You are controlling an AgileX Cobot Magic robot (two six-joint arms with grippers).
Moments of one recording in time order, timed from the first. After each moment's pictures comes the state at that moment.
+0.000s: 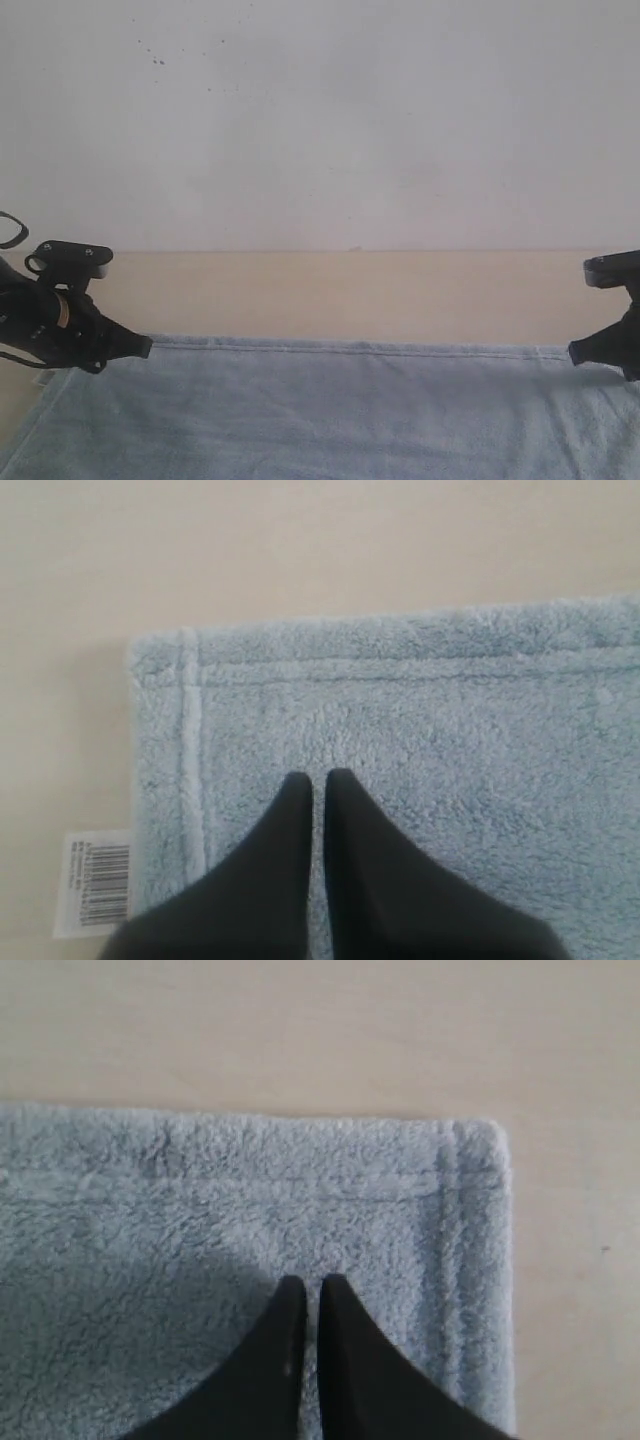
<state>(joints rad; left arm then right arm) -0.15 1.98 -1.05 0.59 0.11 -0.54 -0.06 2.02 -1.16 -0.39 0.36 0.22</state>
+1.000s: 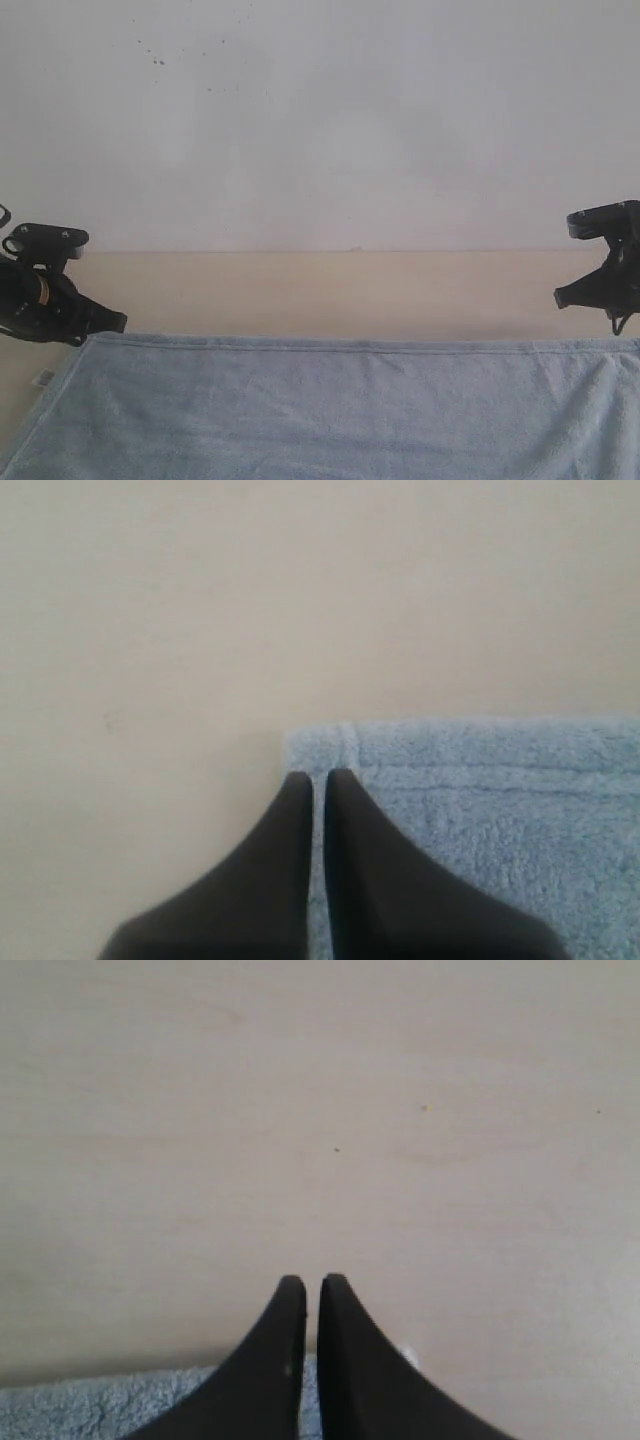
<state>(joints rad) -0.06 2.05 -1.18 0.64 0.13 -0.54 -0.06 2.18 -1.49 -0.40 0.44 0.18</state>
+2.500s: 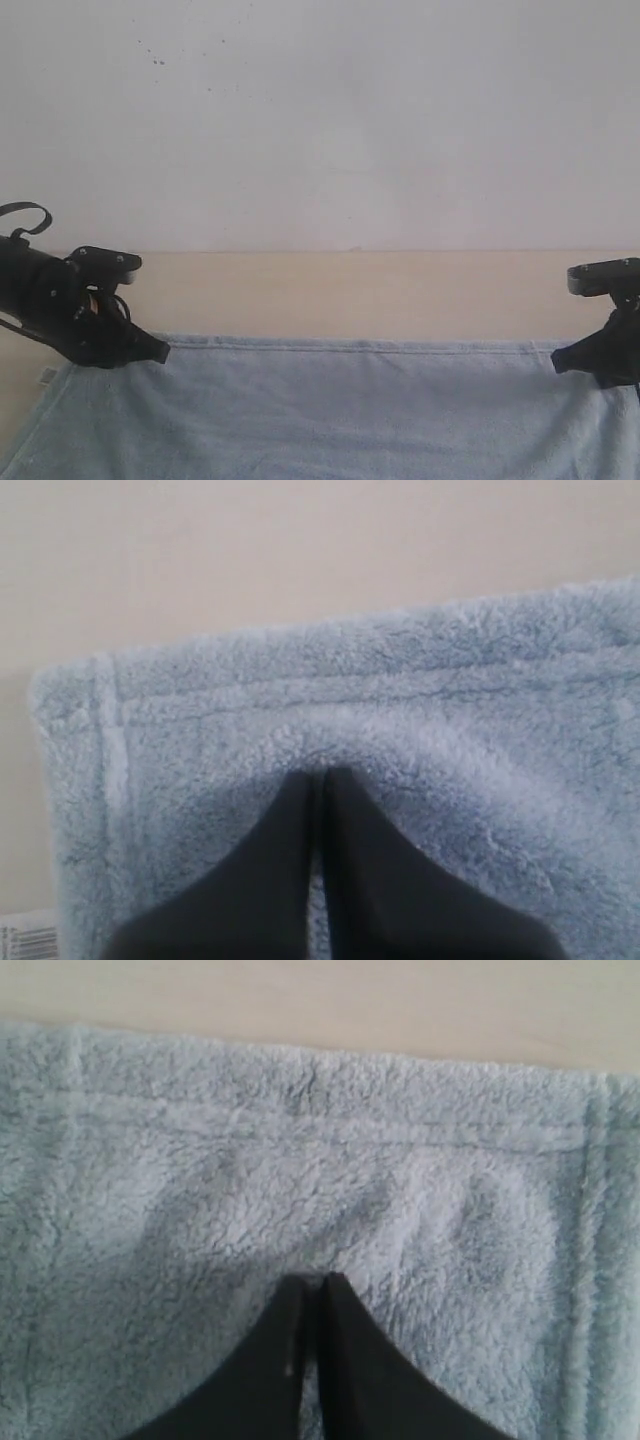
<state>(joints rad) -0.16 2.11 -1.21 0.23 0.24 -0.14 -0.06 2.03 -1.13 0.02 0.31 -0.21</state>
